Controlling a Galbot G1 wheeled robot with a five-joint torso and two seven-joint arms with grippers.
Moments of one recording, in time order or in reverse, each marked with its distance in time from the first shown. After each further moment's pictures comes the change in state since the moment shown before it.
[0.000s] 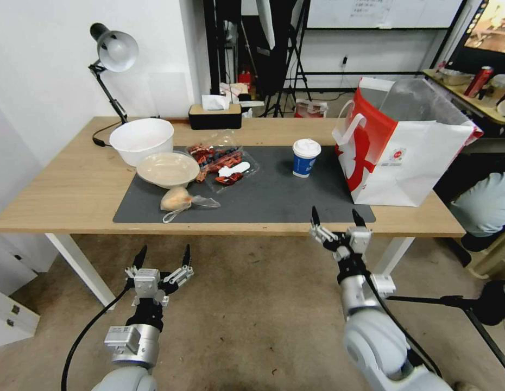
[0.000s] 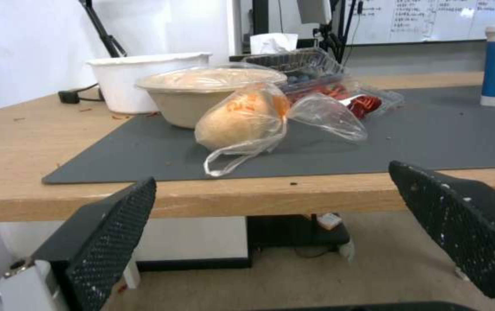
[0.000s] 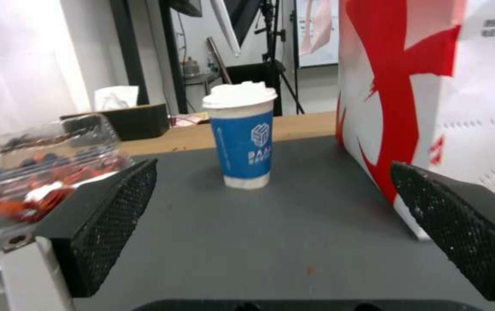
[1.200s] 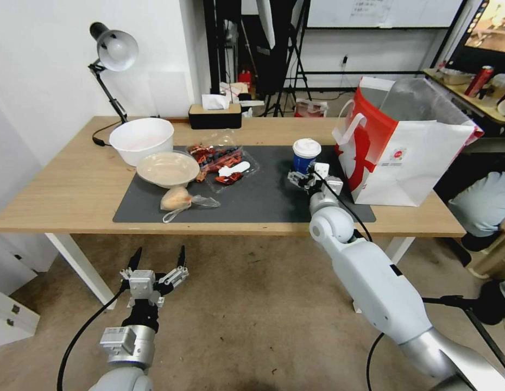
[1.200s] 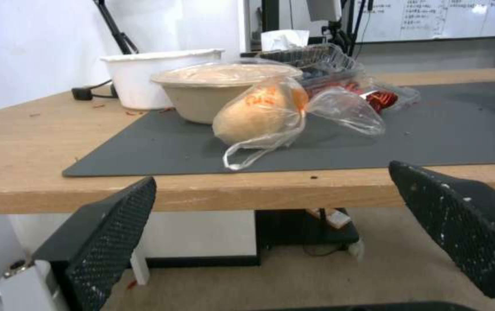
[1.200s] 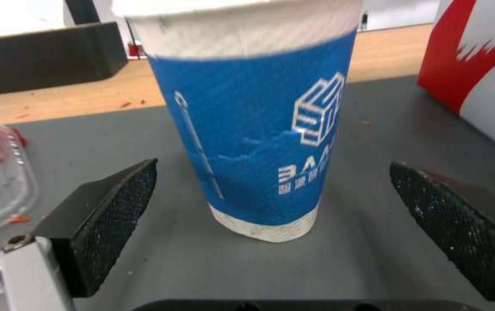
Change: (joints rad) left arm -0.001 0.000 -0.027 0.011 -0.011 -0.008 0.001; right arm 0.649 0.081 -0.210 -0.620 0.268 -0.197 0.028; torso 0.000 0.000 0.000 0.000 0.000
